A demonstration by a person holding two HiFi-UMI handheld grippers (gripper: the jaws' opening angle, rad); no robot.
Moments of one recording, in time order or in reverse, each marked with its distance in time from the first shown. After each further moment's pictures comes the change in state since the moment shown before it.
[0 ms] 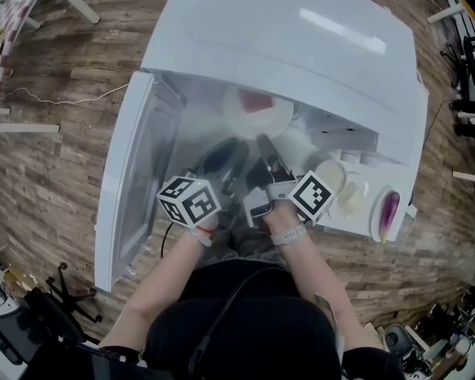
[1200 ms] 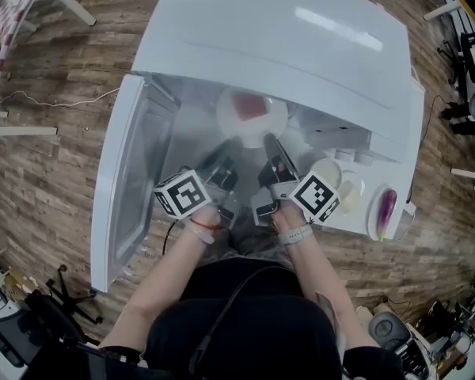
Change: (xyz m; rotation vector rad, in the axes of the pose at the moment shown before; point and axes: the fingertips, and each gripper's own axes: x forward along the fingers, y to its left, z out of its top) left arm 0.011 0.004 -0.002 -0.305 -0.033 -0.040; right arm -0.014 -0.014 0.027 -0.193 -0.001 -0.082
